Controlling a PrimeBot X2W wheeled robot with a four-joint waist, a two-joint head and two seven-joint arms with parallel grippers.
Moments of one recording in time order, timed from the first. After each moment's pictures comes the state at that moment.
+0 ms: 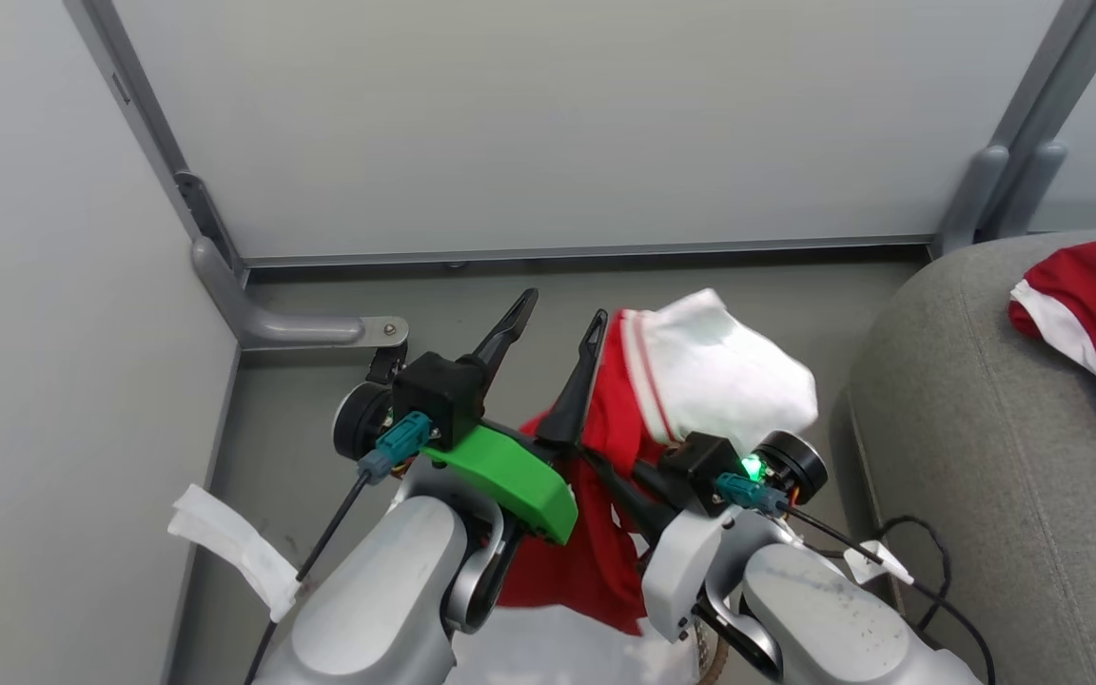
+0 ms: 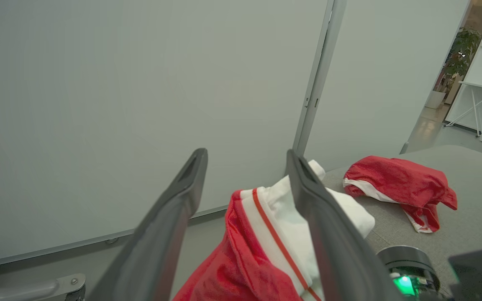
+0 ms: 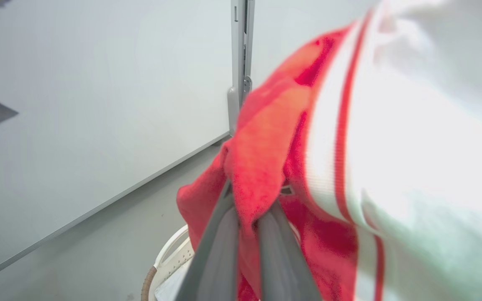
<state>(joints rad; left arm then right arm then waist) -0.51 0.05 -0.70 0.42 -0.56 -0.04 -0.26 -0.53 -0.05 0.73 0.67 0.32 0.13 -0.26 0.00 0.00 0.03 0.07</state>
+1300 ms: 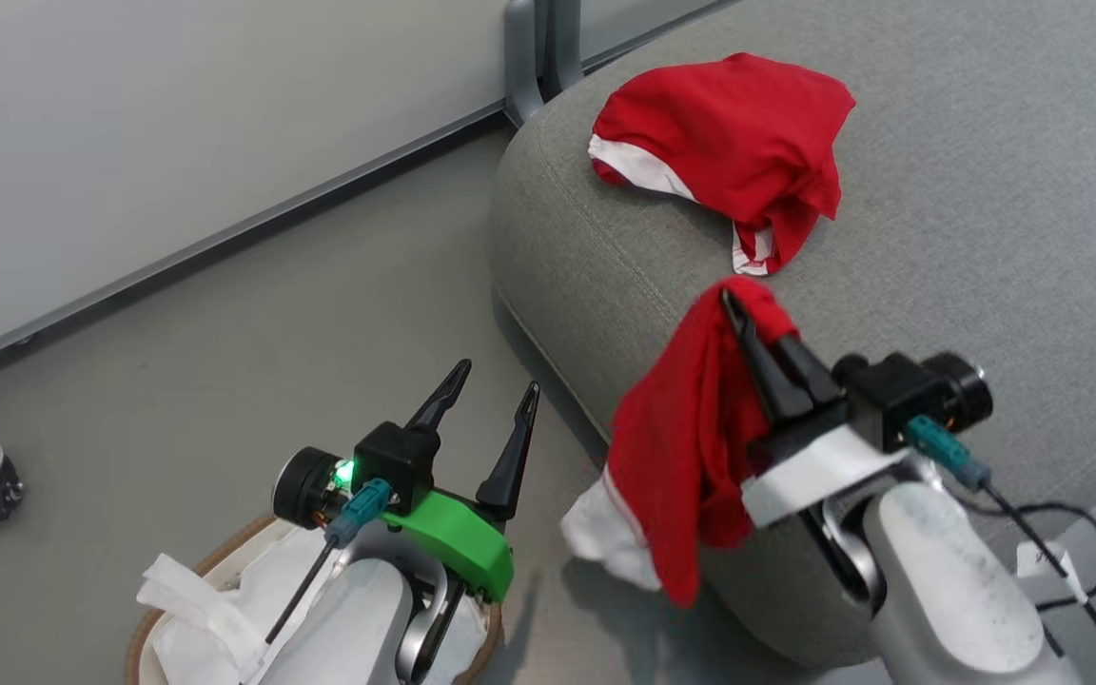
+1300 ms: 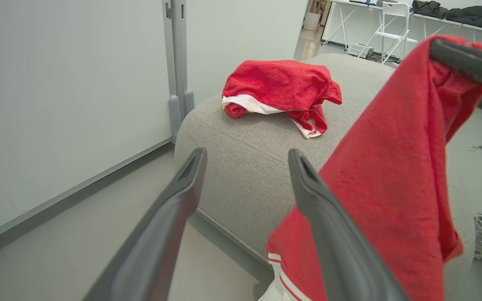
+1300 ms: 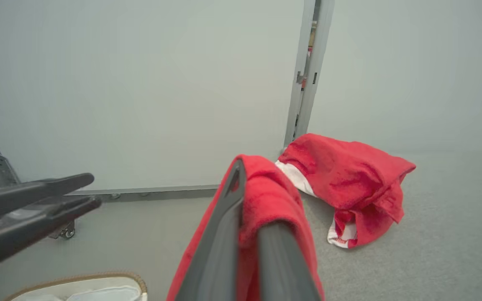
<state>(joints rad) -0.36 0.05 -0.51 0.47 -0.31 -0.12 -0.26 -0.33 -0.05 0.26 0.22 0.12 0.13 -0.26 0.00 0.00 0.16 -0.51</state>
